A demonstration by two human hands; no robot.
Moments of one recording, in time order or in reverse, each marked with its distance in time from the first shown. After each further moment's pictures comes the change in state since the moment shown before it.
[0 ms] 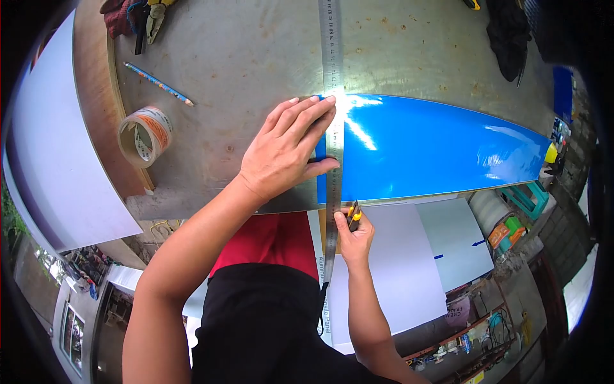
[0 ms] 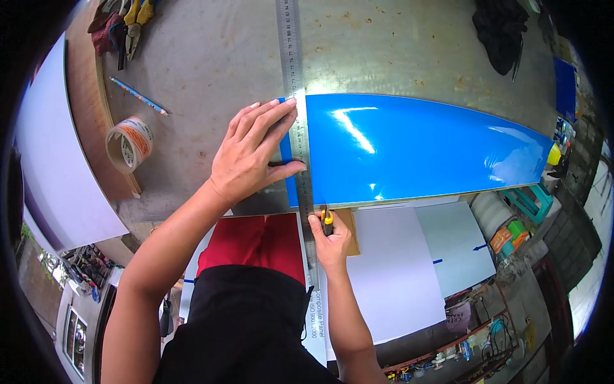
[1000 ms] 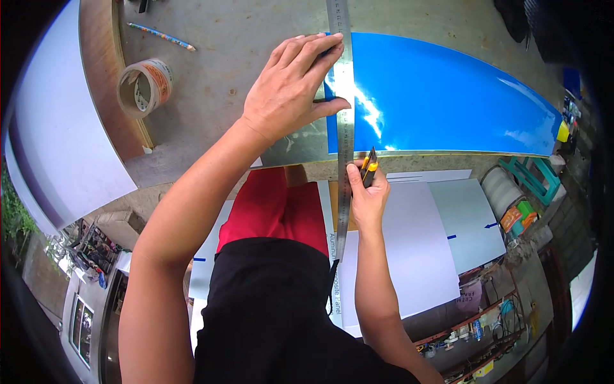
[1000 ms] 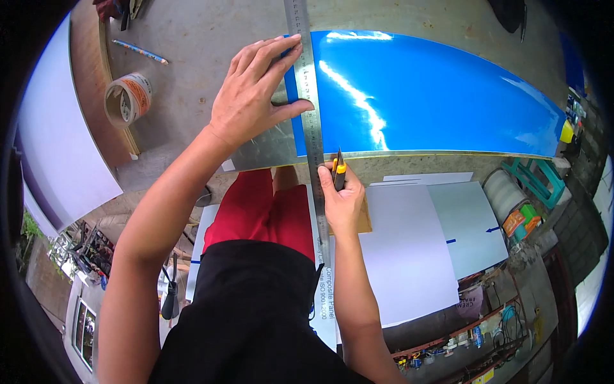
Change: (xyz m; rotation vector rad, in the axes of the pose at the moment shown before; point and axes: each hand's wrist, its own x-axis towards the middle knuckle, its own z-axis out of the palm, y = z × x) left_hand -0.007 -0.007 0.019 0.007 0.105 0.041; right_hand 0.003 0.012 0.009 0.107 0.031 0.017
